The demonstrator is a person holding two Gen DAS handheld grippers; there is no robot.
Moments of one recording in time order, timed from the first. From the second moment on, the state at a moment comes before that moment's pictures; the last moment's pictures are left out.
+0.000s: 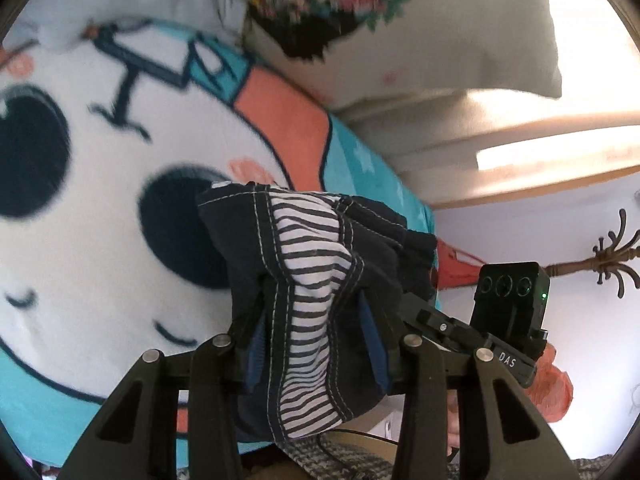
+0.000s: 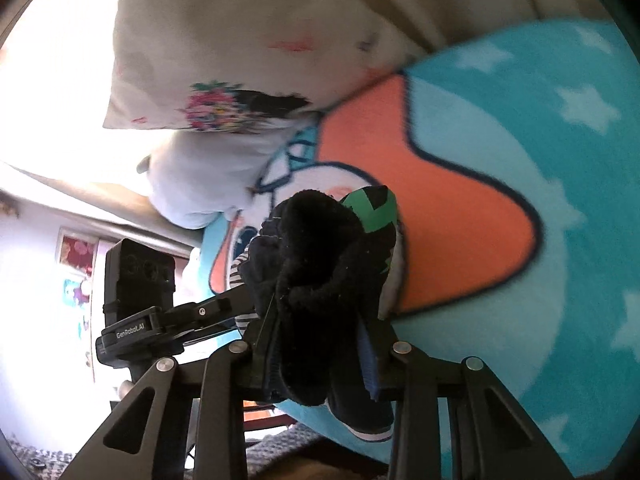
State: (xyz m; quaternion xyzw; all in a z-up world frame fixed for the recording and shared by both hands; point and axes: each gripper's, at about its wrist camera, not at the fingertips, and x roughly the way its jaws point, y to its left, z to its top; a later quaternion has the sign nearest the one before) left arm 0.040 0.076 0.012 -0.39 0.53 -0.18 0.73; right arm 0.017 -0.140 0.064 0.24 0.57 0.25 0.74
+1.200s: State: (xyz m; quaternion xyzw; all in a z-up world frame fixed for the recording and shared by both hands) left arm -0.007 0.133 0.037 -0.11 0.41 0.09 0.90; right arm 0.027 -0.062 -0.003 0.08 0.52 0.23 0.82
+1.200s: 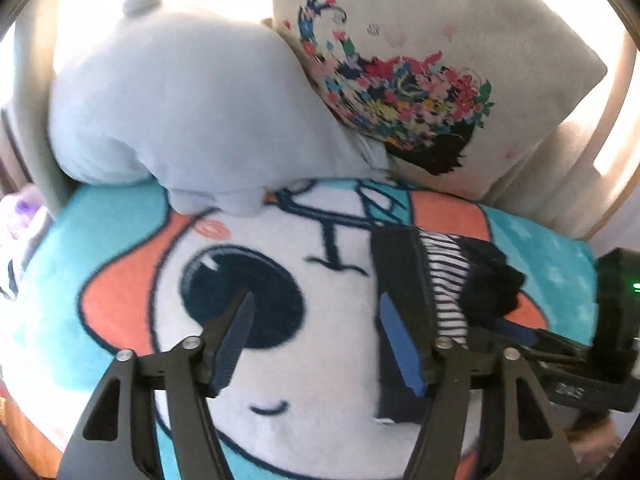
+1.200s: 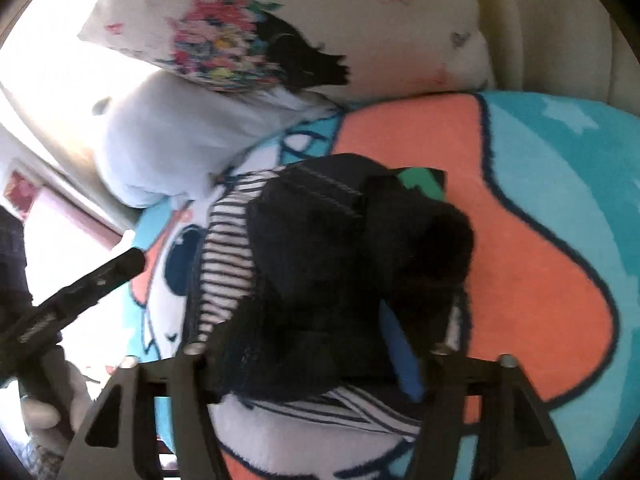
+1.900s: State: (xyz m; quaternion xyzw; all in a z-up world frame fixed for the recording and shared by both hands) left arm -0.112 0.079 0.065 -0.05 0.29 0.14 0.94; right arm -0.084 -0.081 0.032 0.04 0.38 0.17 0.91
